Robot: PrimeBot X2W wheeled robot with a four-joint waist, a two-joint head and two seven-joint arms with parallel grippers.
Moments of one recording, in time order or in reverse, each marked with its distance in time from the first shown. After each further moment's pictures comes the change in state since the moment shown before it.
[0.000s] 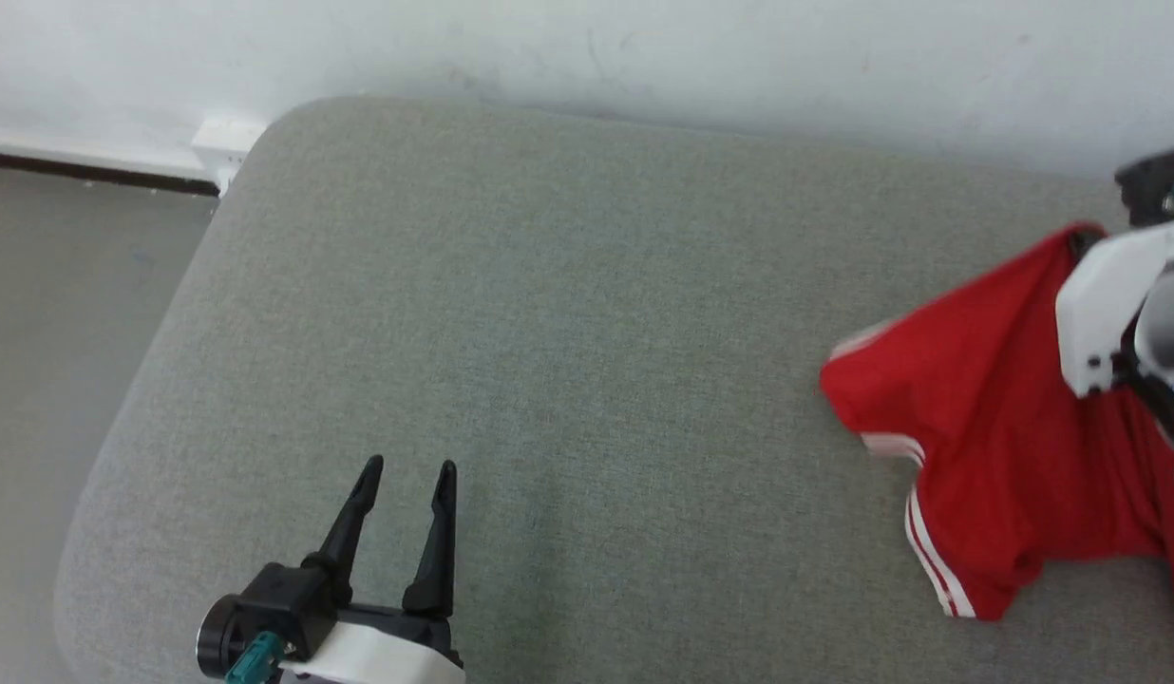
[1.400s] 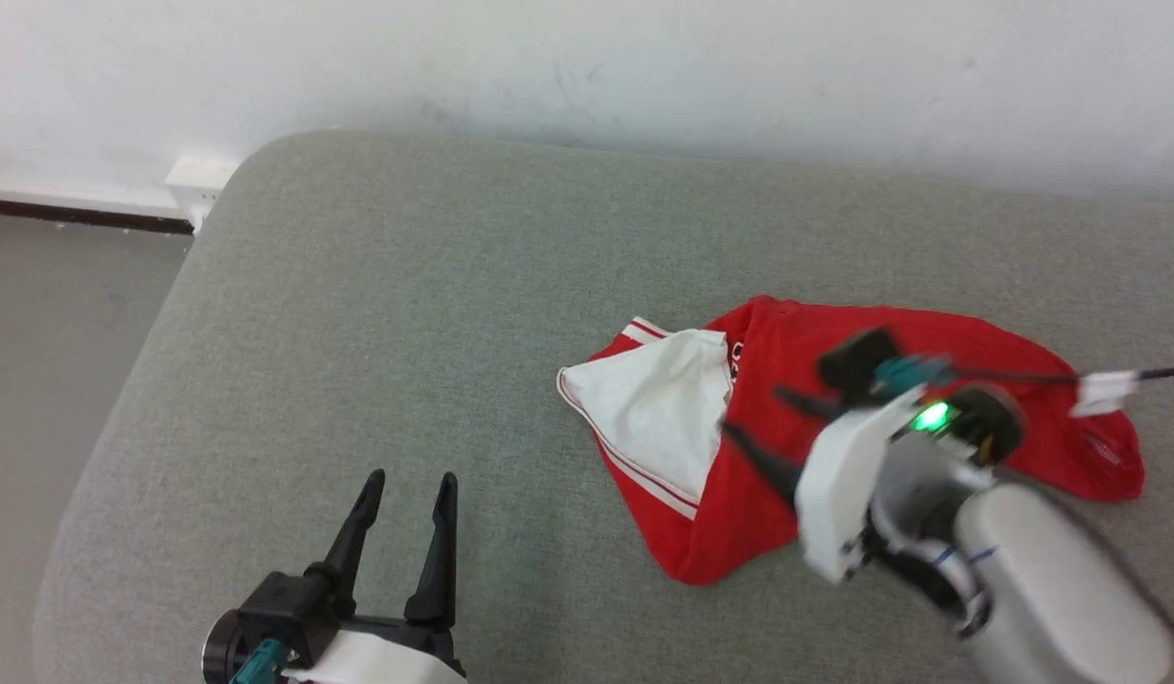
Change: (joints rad) left arm 0.011 -0.003 -0.005 0.020 -0.020 0.011 0.000; right arm 0.202 0.135 0.380 -0.212 0.297 0.000 -0.042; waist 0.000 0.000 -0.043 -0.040
